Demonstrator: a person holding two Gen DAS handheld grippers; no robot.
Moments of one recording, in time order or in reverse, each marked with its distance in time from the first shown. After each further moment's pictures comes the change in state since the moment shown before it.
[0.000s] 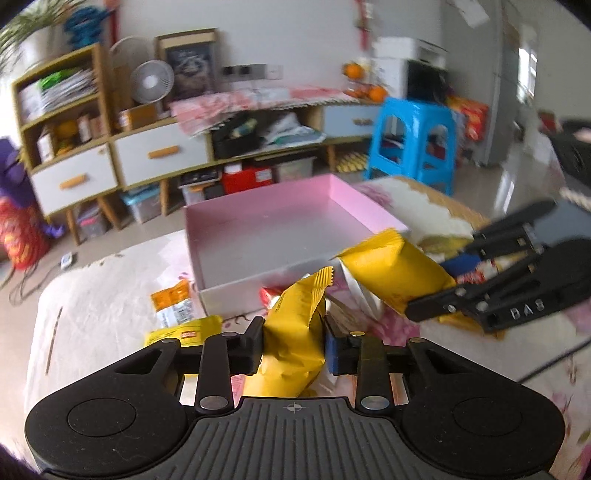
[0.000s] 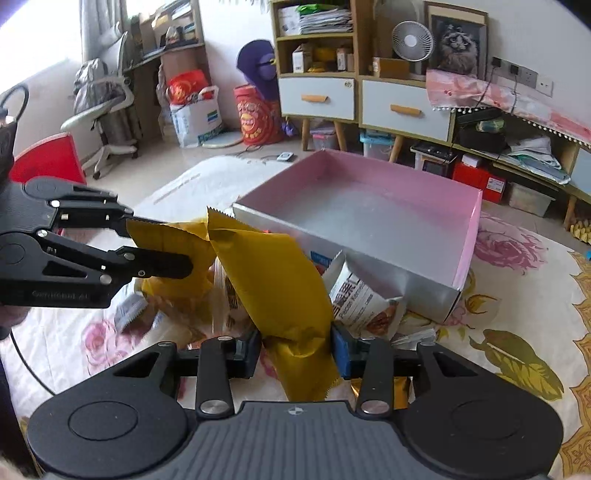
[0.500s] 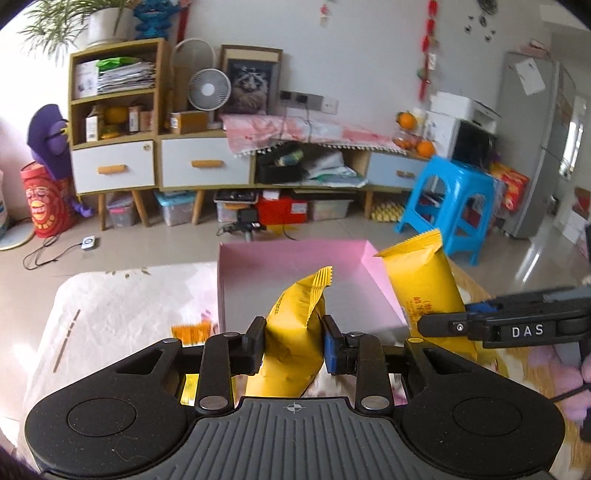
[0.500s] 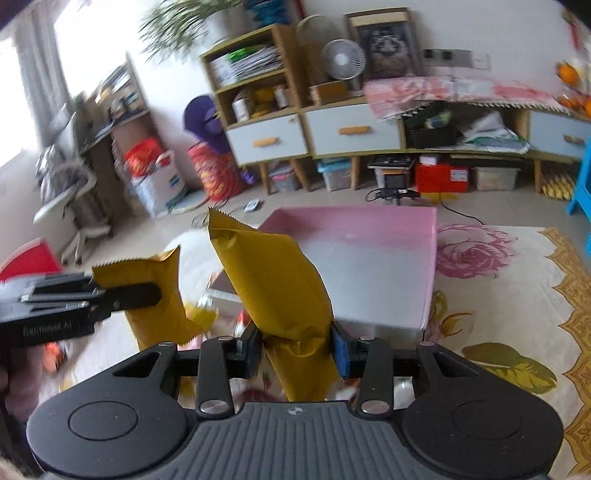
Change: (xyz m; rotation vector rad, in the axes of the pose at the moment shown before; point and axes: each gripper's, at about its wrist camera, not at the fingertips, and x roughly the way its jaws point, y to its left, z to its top) left arm -0.004 0.015 0.050 -0.207 -0.088 0.069; right arm -0.011 -0.032 0.034 0.278 -0.120 -0.040
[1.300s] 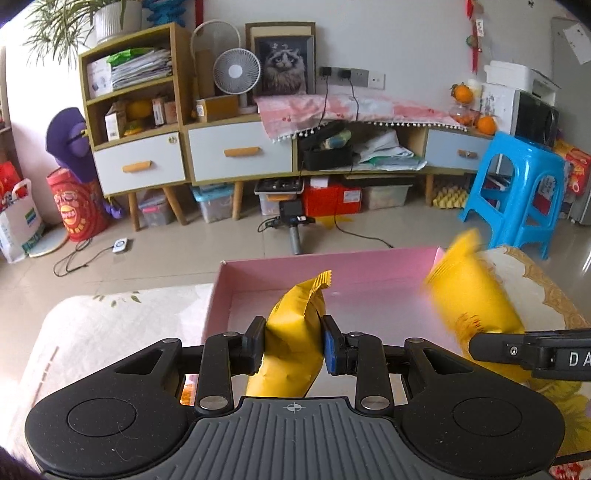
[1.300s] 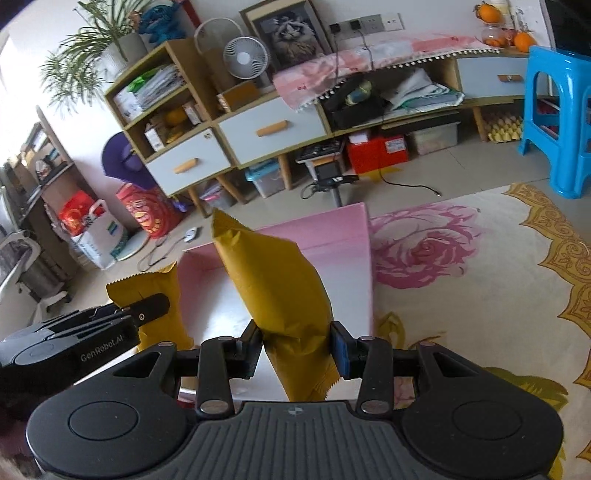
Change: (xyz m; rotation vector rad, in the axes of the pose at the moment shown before) left arm 0.128 -0.025 0.021 0.023 0.045 0.216; right arm 0.059 -0.058 0.016 0.226 -0.004 -0.136
